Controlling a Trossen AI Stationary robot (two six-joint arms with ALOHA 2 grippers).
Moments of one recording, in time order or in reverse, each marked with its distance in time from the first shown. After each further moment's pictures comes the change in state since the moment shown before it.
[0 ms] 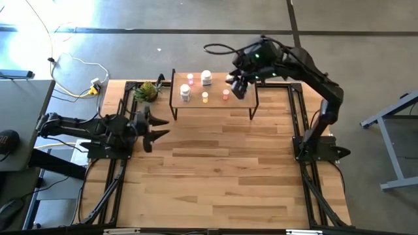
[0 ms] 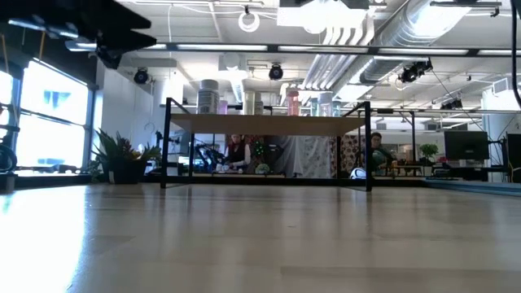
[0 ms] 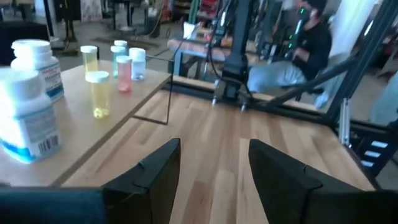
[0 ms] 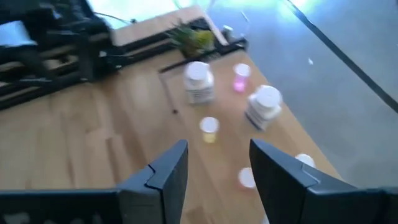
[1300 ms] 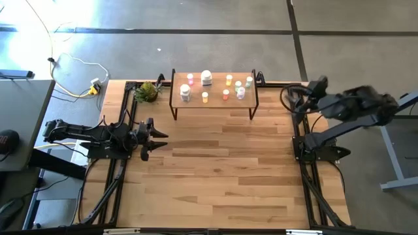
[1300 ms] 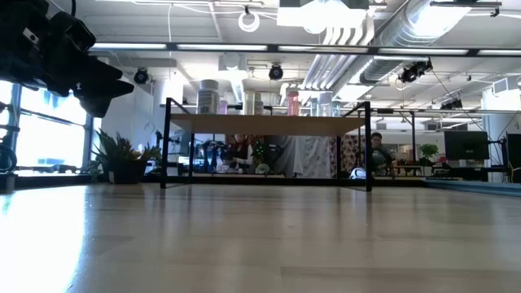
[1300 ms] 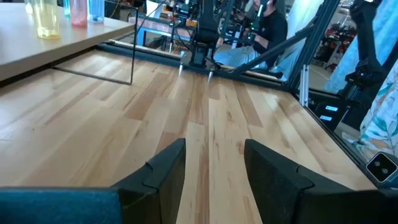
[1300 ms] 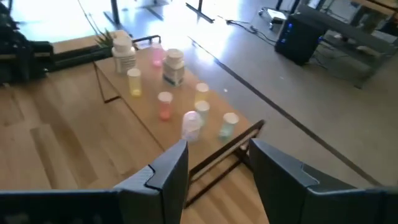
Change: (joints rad) left arm 0.002 -0.297 -0.356 0.053 0.180 -0.044; right arm 0.595 -0.820 -0.762 -0.107 0.843 0.391
